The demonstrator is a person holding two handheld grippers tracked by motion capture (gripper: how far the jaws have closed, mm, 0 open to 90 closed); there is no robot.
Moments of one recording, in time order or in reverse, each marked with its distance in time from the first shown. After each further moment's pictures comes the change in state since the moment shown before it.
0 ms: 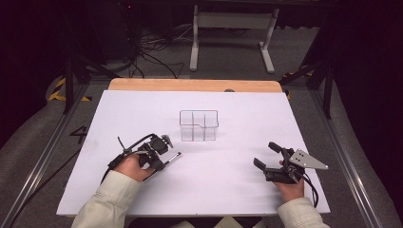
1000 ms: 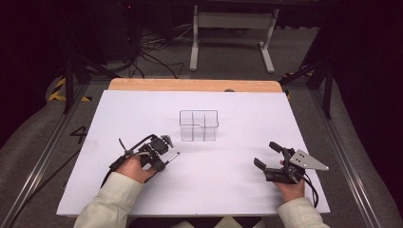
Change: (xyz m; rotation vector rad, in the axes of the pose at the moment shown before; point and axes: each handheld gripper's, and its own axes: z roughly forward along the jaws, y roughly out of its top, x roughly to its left) left arm 0.001 0.001 0.011 0.020 0.048 -0.054; right arm 0.001 0.001 -0.001 -0.008 -0.012 -0.021
